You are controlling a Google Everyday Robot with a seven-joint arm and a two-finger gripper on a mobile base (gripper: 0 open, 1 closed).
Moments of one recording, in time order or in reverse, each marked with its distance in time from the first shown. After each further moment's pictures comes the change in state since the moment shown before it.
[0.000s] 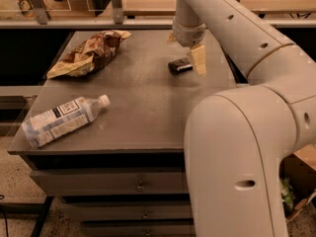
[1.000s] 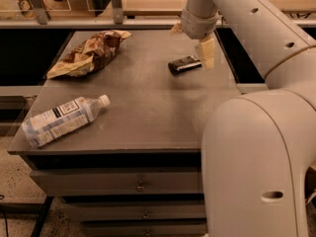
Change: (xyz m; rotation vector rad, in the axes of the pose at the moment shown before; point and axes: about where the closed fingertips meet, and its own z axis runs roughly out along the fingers) arm 0.005 0.009 -0.034 0.081 -0.064 -0.070
